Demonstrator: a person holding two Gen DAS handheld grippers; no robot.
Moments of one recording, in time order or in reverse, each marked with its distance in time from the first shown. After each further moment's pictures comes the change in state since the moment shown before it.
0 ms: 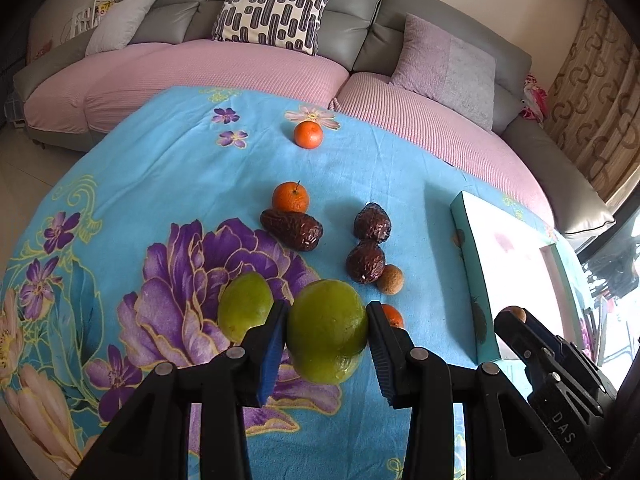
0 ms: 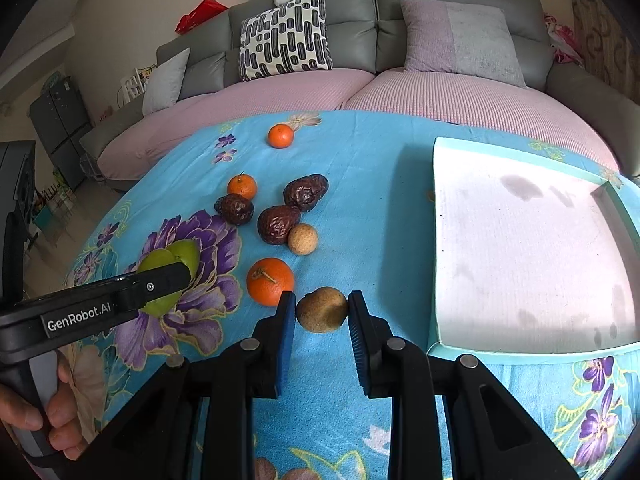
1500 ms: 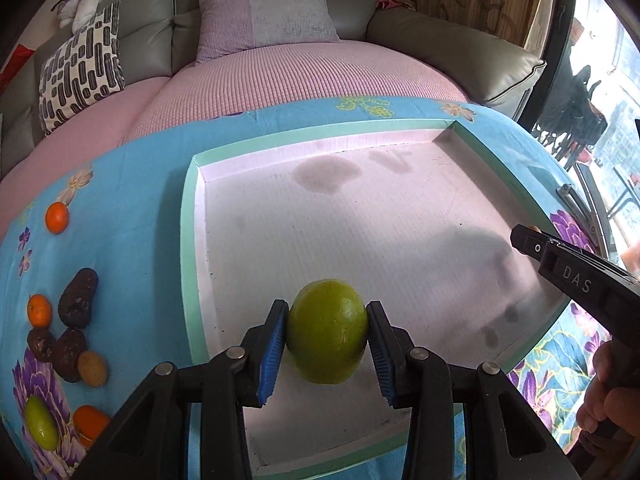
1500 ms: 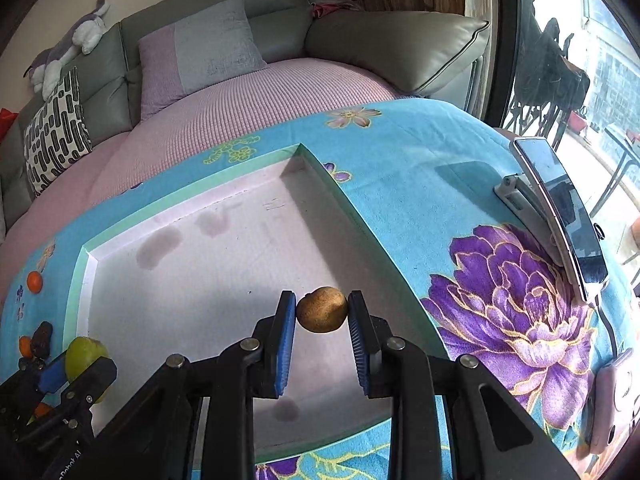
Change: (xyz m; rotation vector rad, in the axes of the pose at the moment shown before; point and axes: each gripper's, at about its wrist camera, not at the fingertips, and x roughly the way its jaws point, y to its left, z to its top) left arm 0.109 -0.236 -0.025 0.500 0.104 -0.097; right arm -0.049 -0.258 0.007 0.490 -0.018 -0.493
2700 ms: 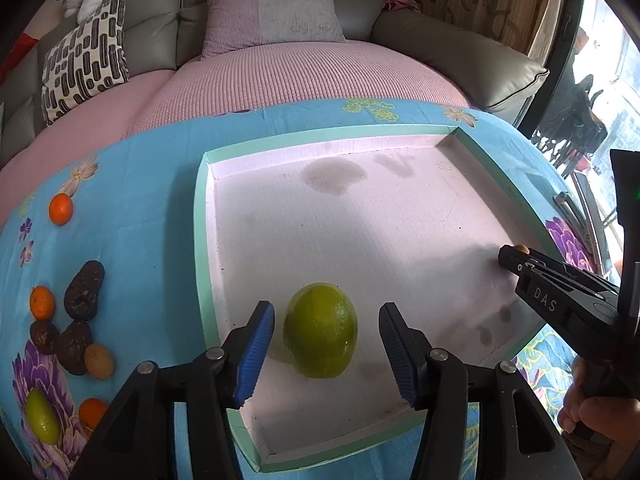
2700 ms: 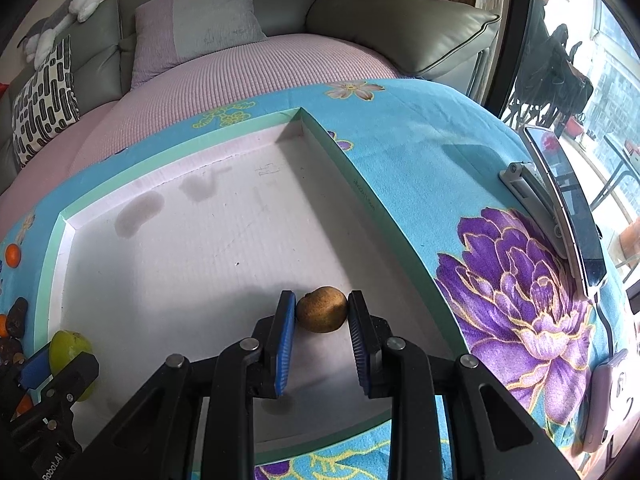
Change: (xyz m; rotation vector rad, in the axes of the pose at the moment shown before) left arm -0.010 0.007 0.001 -0.026 0.007 -0.015; right arm 0.019 0.011 -0.007 -0.053 0.073 -0.066
